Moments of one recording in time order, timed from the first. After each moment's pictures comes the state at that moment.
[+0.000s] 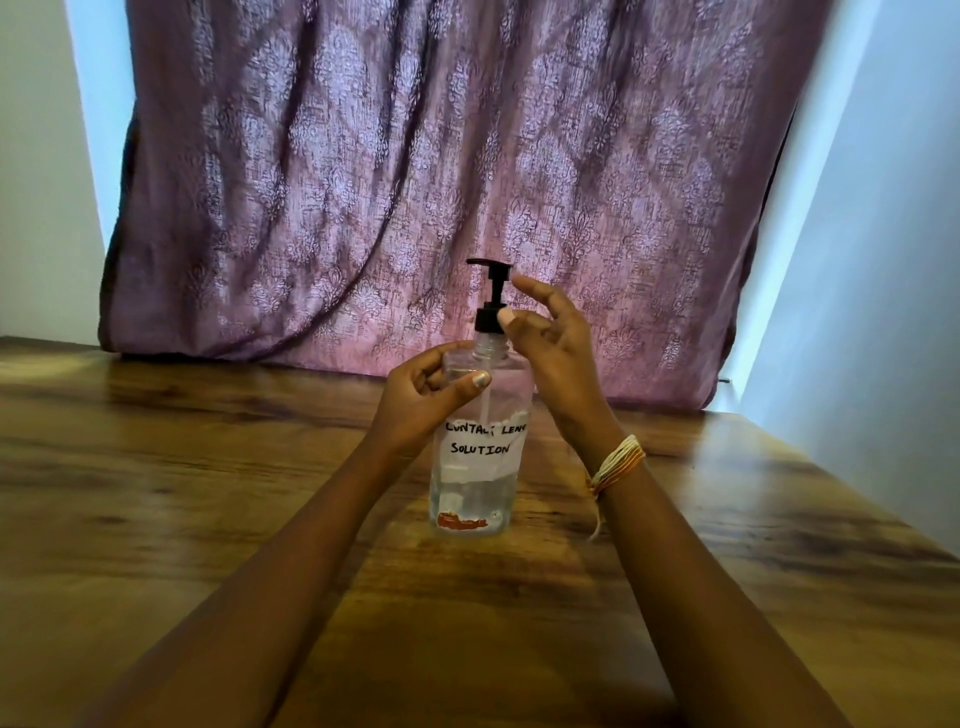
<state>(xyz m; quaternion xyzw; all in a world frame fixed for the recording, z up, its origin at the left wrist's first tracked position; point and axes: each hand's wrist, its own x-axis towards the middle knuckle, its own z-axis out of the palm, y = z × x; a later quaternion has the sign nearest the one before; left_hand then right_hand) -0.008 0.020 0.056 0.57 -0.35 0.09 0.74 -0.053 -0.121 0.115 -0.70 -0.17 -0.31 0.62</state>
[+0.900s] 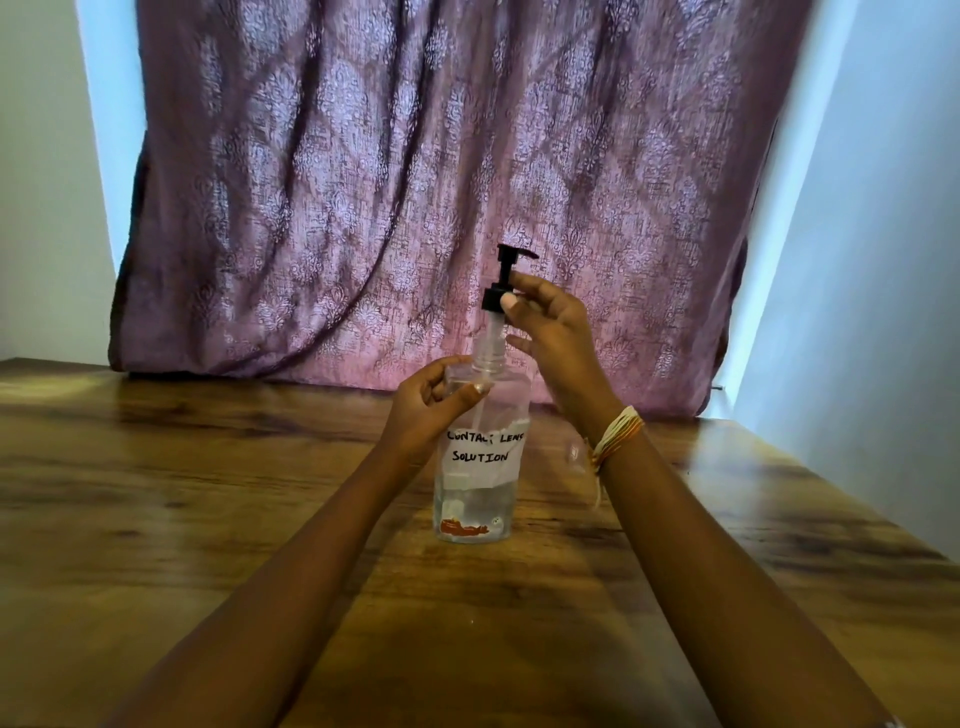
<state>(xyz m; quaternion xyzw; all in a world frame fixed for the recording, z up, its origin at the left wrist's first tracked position) -0.017 0.019 0.065 0.59 -0.32 0.07 0.74 -0.056 -0.116 0.147 -0.68 -0.18 -0.29 0.65</state>
